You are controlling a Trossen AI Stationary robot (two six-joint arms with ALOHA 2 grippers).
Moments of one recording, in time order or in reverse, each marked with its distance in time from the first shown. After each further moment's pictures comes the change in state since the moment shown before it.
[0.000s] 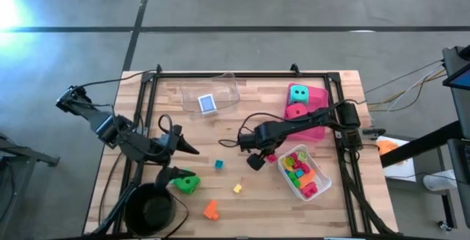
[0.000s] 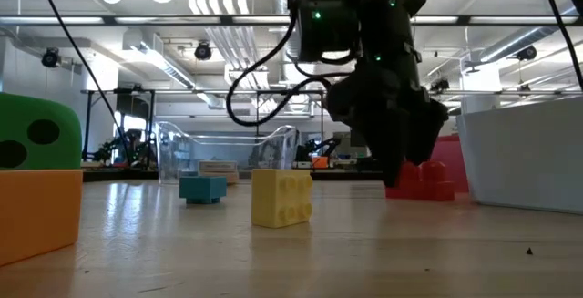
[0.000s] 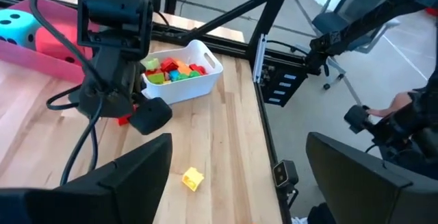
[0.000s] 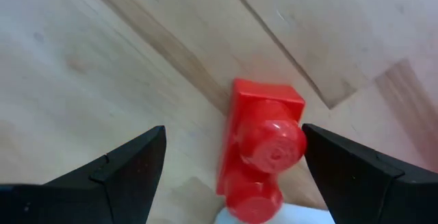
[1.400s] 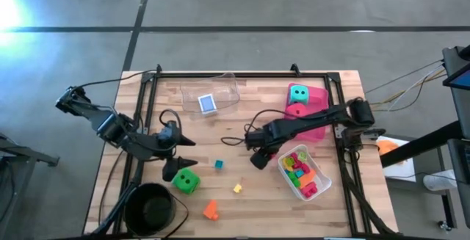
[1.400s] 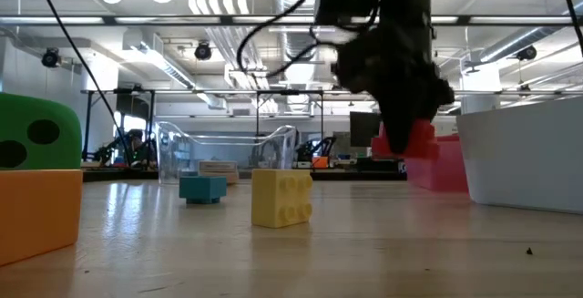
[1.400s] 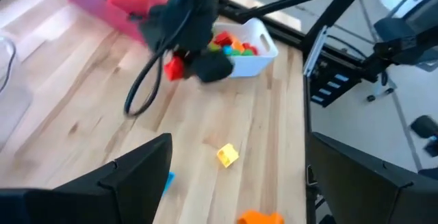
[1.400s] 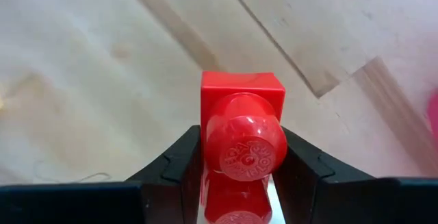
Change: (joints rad) left arm 0.034 0.000 0.000 -0.172 -0.095 -0.215; right arm 0.017 -0.152 -0.091 0.072 0.026 -0.003
